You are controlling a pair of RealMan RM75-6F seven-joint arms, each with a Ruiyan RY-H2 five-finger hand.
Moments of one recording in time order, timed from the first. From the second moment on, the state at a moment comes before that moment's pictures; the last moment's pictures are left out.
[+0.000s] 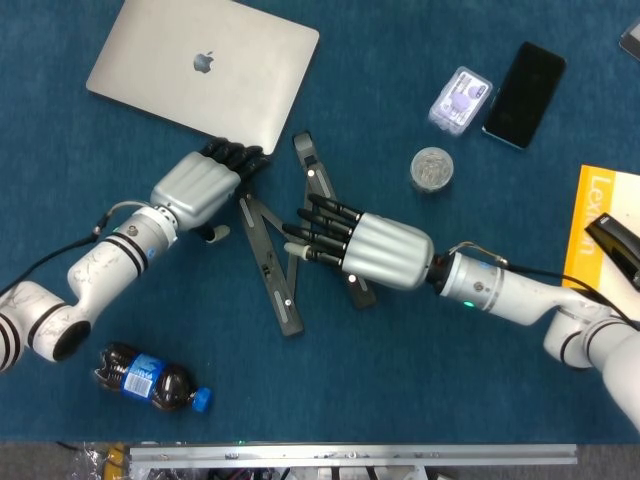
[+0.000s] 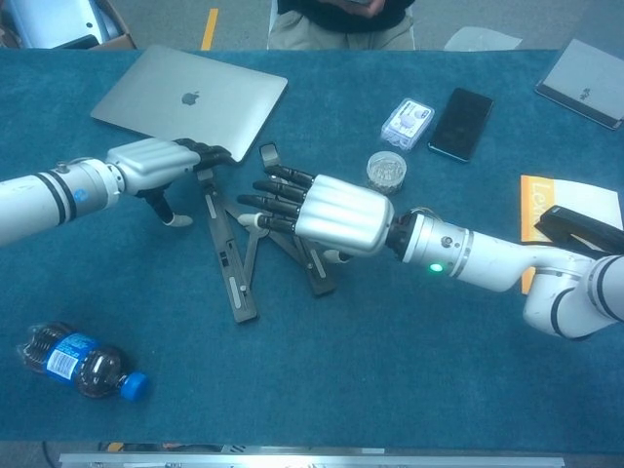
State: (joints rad) left arm -0.82 -1.51 0.00 -1.27 1.36 0.68 0.01; right arm 0.84 -2.12 -0.19 -0.39 -1.90 1.39 0.08
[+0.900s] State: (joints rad) left arm -0.85 -1.54 -0.02 -1.31 1.40 0.67 -0.07; right arm 0.85 -2.19 -0.19 -0.32 -1.88 1.38 0.11
